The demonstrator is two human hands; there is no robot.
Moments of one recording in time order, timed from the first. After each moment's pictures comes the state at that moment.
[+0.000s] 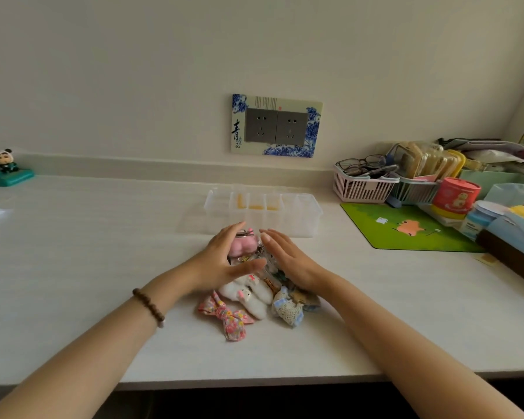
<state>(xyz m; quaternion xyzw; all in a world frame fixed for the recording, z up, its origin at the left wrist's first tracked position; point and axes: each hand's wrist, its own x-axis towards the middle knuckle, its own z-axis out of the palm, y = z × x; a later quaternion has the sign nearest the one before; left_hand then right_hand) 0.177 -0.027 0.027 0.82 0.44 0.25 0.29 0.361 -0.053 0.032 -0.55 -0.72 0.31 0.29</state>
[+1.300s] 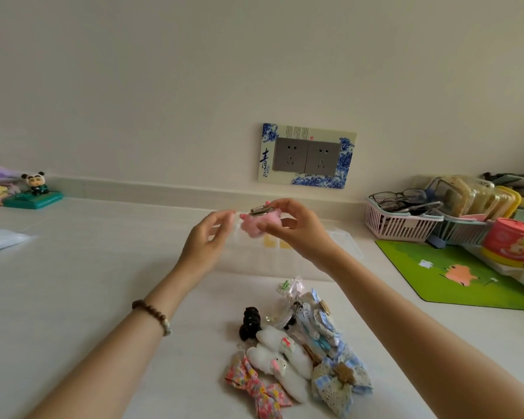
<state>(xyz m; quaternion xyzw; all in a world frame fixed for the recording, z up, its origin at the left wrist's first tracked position) 0.140 0.046 0.057 0.63 0.42 0.56 0.33 0.324 0.041 0.095 -0.44 -0.70 0.31 0.47</state>
